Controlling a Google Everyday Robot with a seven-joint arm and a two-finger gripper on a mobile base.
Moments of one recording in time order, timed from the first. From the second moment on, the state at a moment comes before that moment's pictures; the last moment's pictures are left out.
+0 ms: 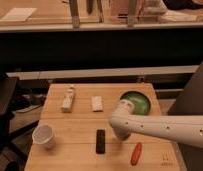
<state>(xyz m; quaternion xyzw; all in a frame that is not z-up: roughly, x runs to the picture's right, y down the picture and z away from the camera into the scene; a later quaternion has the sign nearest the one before) 0.101 0.267 0.768 -0.33 -0.03 -0.20 0.92</state>
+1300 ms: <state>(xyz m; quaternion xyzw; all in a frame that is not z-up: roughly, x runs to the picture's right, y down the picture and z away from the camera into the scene) 0.012 0.267 0.790 -0.33 -0.02 -0.29 0.90</state>
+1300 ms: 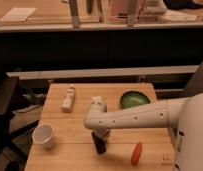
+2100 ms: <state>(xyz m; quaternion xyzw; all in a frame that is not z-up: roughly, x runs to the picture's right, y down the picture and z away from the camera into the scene) -0.031 0.249 0.802 -0.31 -0.02 -0.32 0.90</state>
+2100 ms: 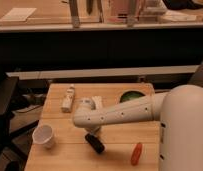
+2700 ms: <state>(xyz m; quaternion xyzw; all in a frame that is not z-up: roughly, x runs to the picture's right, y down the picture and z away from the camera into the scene) -0.035 0.244 0.803 -0.31 -0.02 -0.32 0.90</state>
